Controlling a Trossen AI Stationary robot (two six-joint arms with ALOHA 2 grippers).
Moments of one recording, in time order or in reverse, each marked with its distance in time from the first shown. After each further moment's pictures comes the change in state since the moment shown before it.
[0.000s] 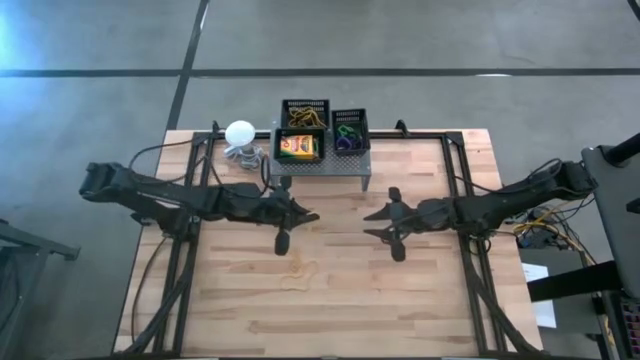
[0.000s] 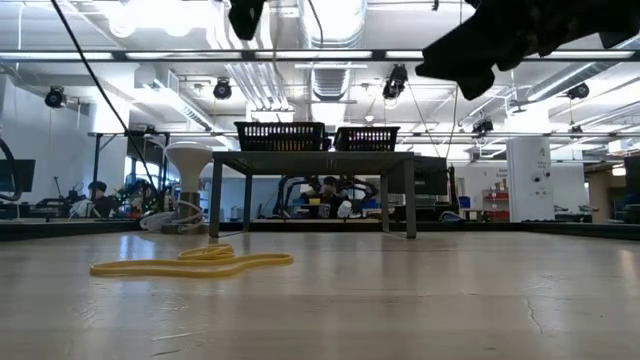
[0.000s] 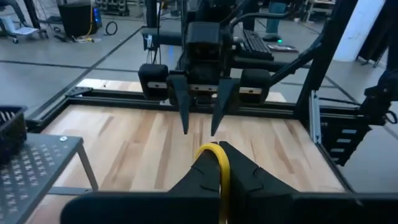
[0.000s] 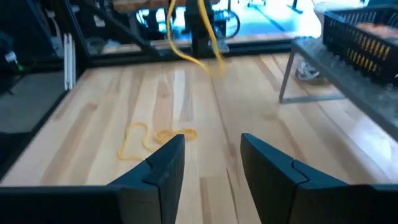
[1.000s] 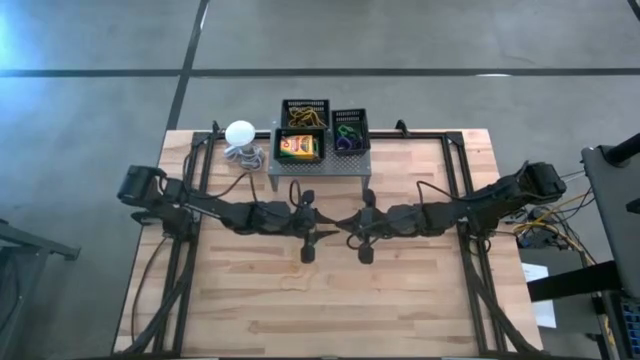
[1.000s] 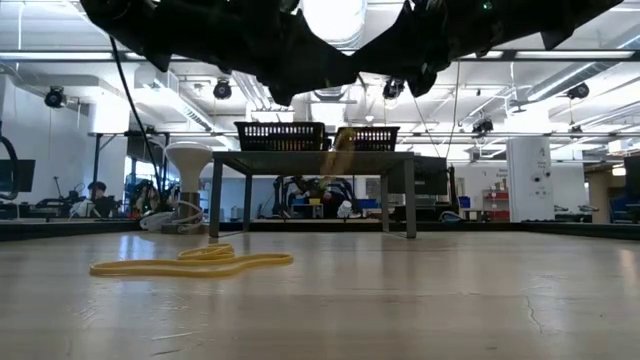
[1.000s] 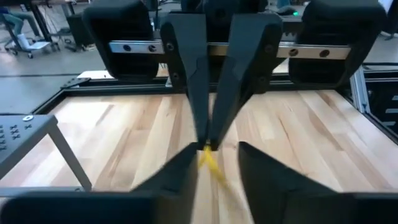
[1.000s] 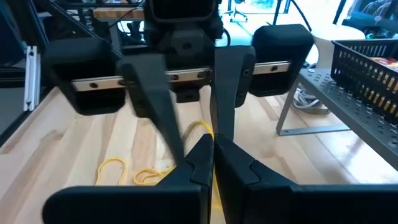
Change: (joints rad) left arm 0.010 0.353 -0.098 0.449 -0.020 0.112; right arm -0.011 0.363 0.190 0.232 0.080 -0.067
